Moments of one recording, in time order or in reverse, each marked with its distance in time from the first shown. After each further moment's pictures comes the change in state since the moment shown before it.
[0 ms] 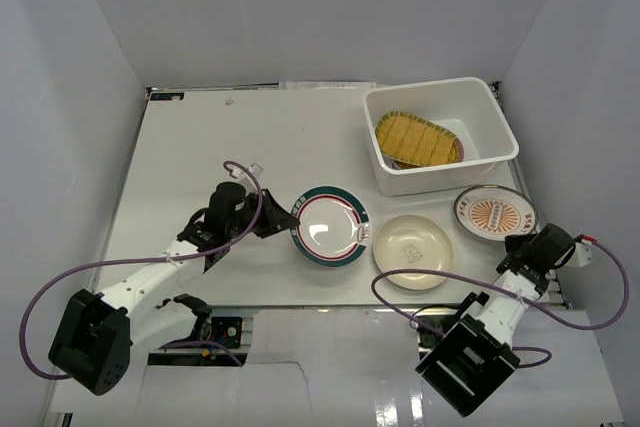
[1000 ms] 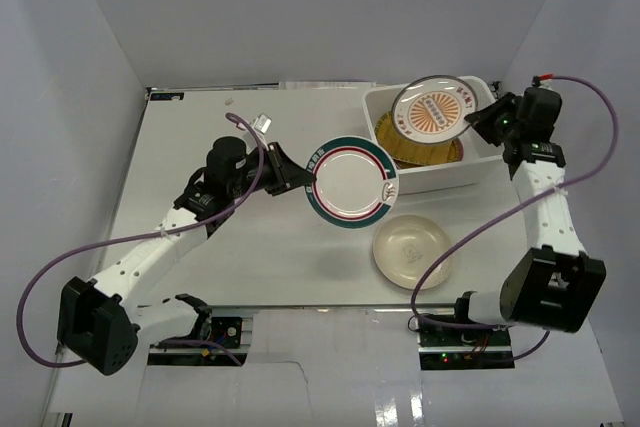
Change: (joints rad) left arm -0.005 0.082 0.355 -0.070 0.100 -0.007; right arm 0.543 0.500 0.938 -0.179 -0.162 -0.084
